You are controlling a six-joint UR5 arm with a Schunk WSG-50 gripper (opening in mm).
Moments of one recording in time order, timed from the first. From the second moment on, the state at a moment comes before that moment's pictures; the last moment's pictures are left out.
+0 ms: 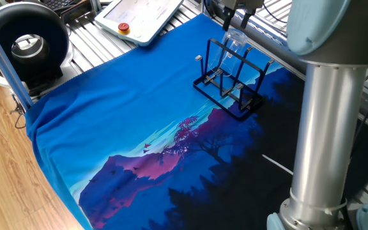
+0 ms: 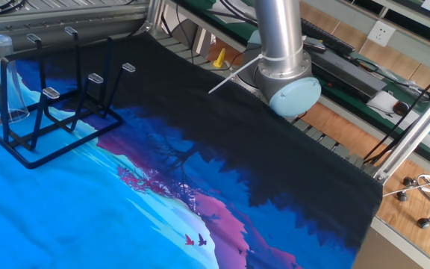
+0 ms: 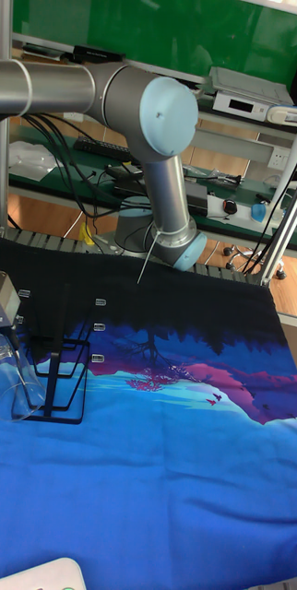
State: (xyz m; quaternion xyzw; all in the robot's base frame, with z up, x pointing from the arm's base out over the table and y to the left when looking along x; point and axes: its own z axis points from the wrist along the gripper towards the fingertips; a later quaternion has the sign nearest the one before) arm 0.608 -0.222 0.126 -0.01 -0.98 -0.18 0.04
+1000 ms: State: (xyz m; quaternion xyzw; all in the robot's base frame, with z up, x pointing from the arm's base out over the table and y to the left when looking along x) arm 0.594 -0.210 0.108 -0.02 -0.98 -0.17 0.06
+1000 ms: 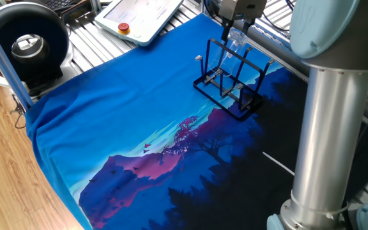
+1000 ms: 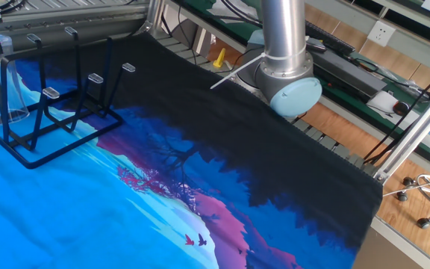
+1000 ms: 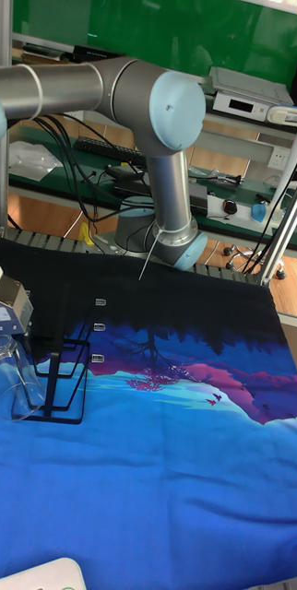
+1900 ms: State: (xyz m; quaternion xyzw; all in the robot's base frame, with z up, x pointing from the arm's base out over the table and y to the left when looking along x) arm 0.586 -0.216 0.105 -0.03 -0.98 -0.16 0.08
